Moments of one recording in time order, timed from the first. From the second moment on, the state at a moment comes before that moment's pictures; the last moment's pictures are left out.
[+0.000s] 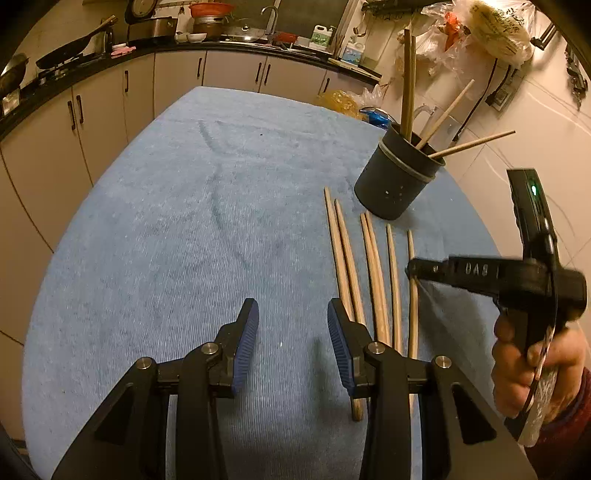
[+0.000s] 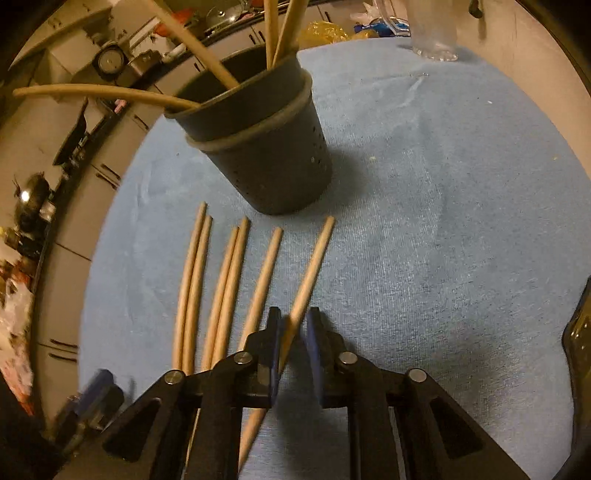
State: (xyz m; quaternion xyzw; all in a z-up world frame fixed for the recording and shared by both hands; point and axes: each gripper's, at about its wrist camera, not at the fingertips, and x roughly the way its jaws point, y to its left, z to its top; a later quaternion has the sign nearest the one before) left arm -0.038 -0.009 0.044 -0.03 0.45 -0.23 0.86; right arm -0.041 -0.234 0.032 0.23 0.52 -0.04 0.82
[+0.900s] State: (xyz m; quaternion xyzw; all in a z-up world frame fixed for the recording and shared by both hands) left arm 0.074 -0.119 0.021 0.06 0.55 -0.21 0.81; right arm -0.078 -0.301 0.028 0.25 0.51 -0.02 0.82
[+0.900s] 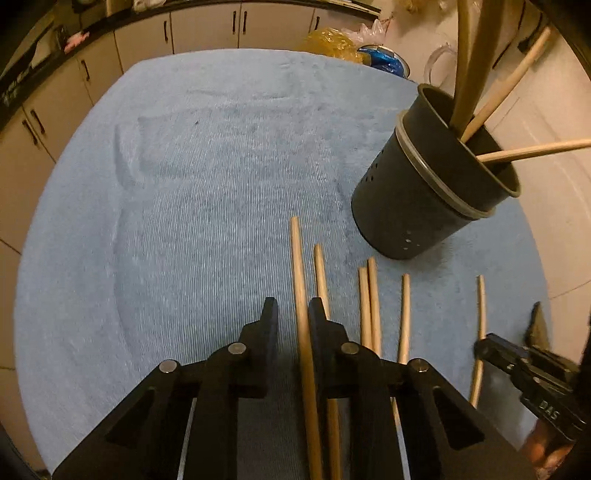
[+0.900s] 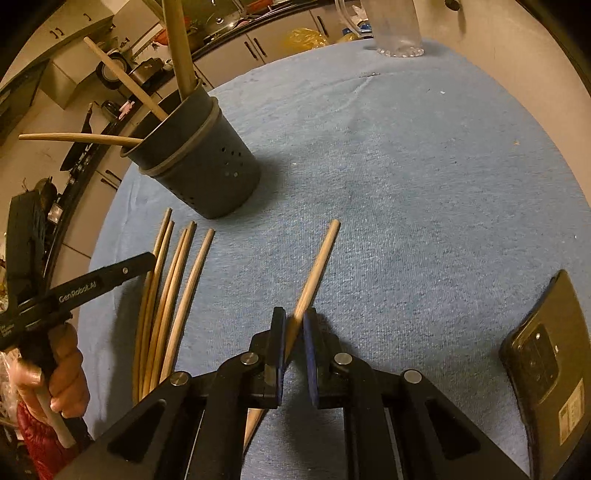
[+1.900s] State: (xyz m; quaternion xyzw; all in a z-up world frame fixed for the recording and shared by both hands) left arm -0.042 -0.036 0.135 -0.03 0.35 -0.25 0.90; right arm -0.148 -0.258 0.126 0.22 0.30 0.03 0.93
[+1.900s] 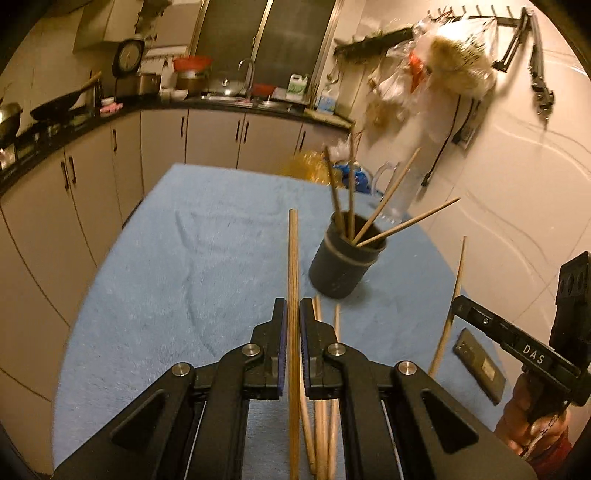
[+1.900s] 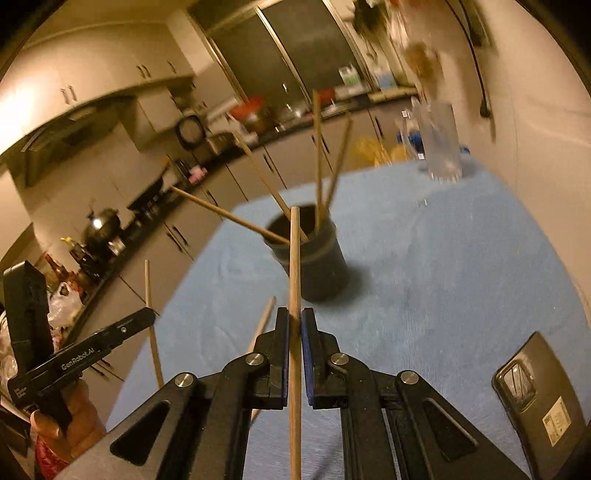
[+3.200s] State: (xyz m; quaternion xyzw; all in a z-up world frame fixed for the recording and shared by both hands) left arm -0.062 -0.038 0.176 -0.04 0.31 -0.26 0.91; right arm -0.173 -0.272 0.156 0.24 0.24 0.02 0.94
